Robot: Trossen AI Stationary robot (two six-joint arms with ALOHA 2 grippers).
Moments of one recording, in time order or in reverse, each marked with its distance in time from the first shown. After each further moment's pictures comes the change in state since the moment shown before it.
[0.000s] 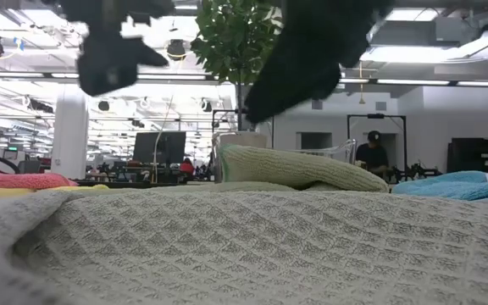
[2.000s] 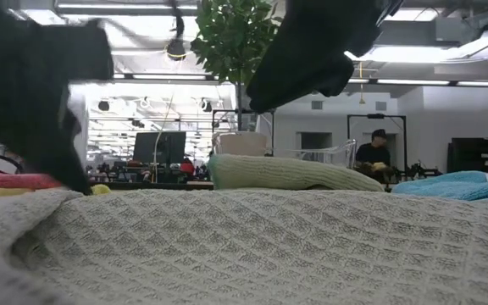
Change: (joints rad) left arm -0.273 0.320 0.012 -0.239 -0.421 -0.038; right arm 0.039 0.007 0.000 0.019 0.034 0.105
